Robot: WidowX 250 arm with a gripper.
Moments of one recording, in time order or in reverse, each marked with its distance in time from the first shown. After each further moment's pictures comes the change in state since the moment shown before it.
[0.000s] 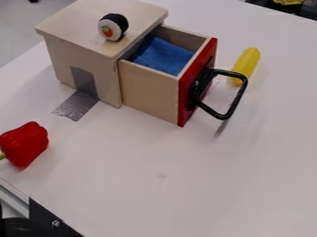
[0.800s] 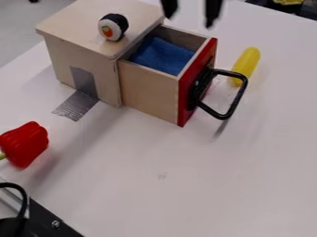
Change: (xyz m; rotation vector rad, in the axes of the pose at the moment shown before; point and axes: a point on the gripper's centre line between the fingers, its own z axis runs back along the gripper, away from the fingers) arm 0.005 -0.140 -0.055 -0.068 0.007 -0.260
